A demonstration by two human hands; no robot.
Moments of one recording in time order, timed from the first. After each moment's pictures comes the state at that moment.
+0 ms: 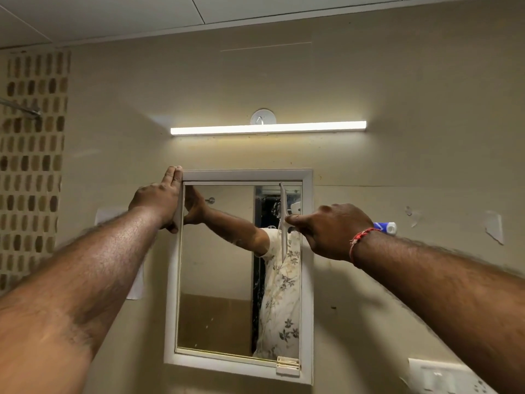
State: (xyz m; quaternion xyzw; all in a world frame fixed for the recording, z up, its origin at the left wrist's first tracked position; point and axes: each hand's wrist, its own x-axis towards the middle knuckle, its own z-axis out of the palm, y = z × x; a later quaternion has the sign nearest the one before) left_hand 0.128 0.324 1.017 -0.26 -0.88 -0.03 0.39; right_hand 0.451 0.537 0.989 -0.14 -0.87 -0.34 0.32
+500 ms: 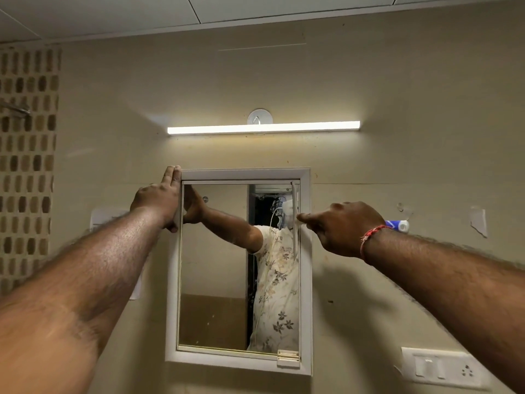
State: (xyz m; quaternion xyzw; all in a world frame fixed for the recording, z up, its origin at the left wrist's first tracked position) left_hand 0.124 0.324 1.016 -0.27 -0.88 -0.04 0.39; right_hand 0.469 0.541 0.986 -0.20 -0.87 -0.34 0.31
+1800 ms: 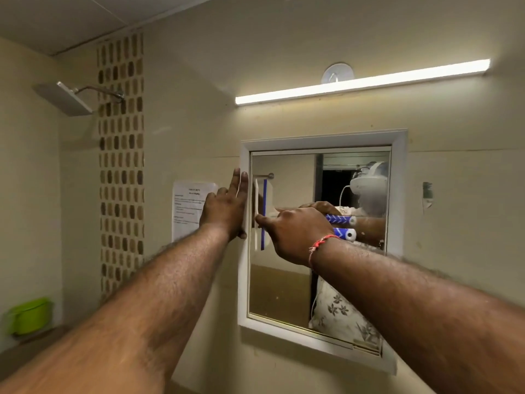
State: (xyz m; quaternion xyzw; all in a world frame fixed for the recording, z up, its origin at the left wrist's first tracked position) left_hand 0.089 0.329 0.929 -0.31 -0.86 0.00 0.41; right_hand 0.256 0.457 0.911 -0.02 -0.89 -0.29 0.36
